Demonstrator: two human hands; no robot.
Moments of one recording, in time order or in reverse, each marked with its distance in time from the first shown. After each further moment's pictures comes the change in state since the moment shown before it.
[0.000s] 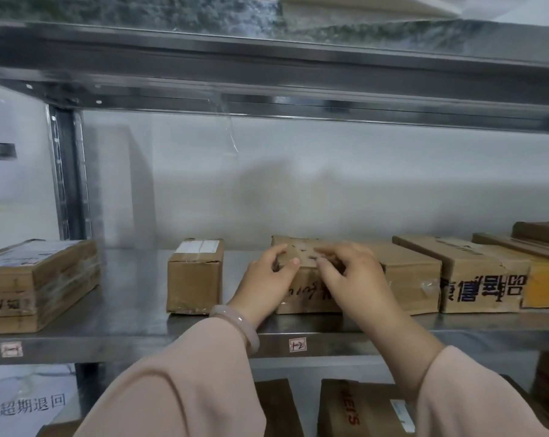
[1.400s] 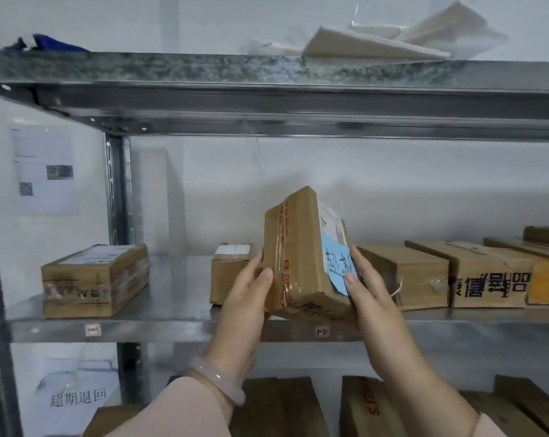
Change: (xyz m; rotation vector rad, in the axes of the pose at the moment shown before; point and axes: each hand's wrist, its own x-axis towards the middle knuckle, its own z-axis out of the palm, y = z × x) left_hand -0.104 0.009 -0.050 -0.739 0.093 -0.033; right_hand -0.078 -0.059 -0.018 0.944 -0.119 0.319
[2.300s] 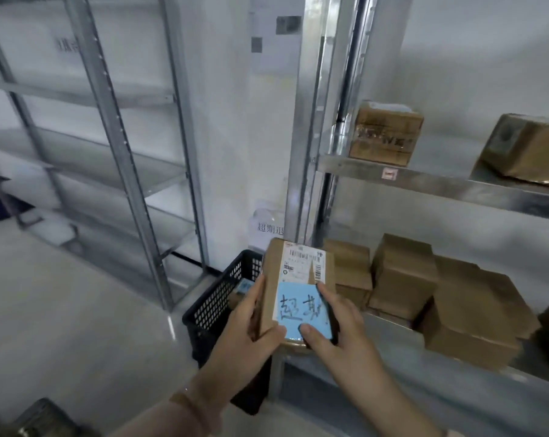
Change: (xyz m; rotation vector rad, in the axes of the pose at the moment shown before) left_hand -0.314 0.035 -0.388 0.482 0.227 -0.186; right_hand -0.273 0.133 0.354 -0.444 -0.543 0.226
